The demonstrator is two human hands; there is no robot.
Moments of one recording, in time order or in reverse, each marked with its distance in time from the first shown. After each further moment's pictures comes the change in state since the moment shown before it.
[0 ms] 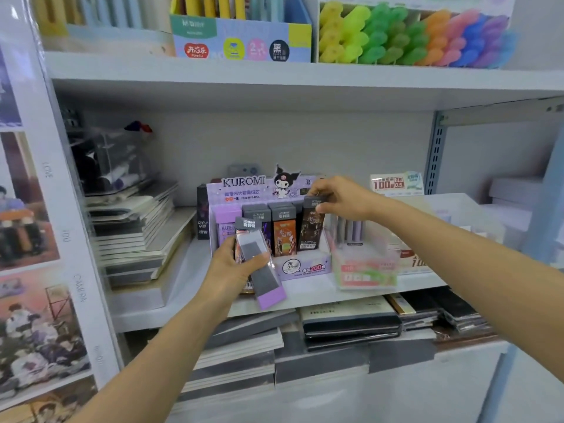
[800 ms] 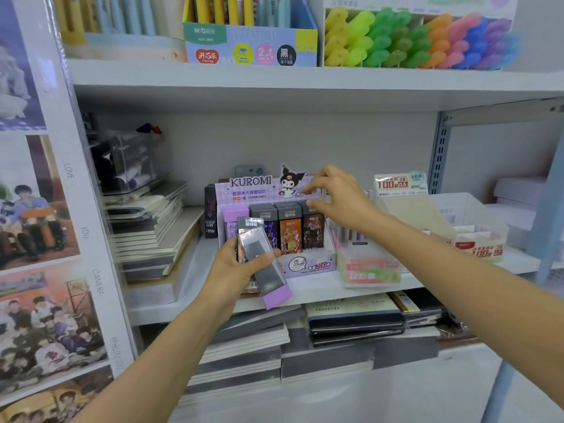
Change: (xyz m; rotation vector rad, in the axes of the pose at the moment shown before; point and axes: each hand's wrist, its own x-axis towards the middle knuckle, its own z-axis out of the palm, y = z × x) left_hand -0.012 0.007 -0.005 -0.064 -0.053 0.002; right_hand -0.007 -0.020 0.021 -0.153 0.349 -0.028
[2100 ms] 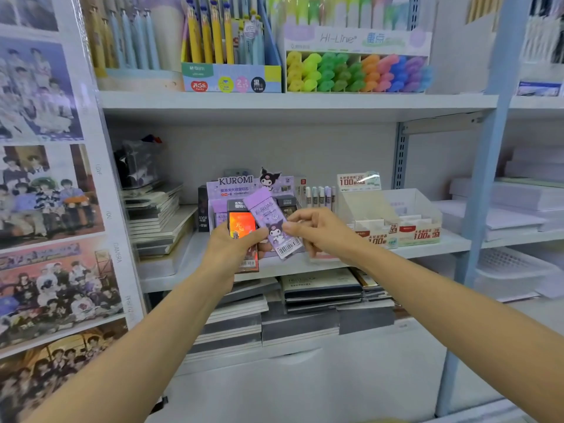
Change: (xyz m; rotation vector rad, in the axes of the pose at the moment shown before) left_hand -0.076 0.061 0.049 0.033 0.088 -0.008; right_hand -0.116 -0.045 -0.039 0.849 -0.265 0.152
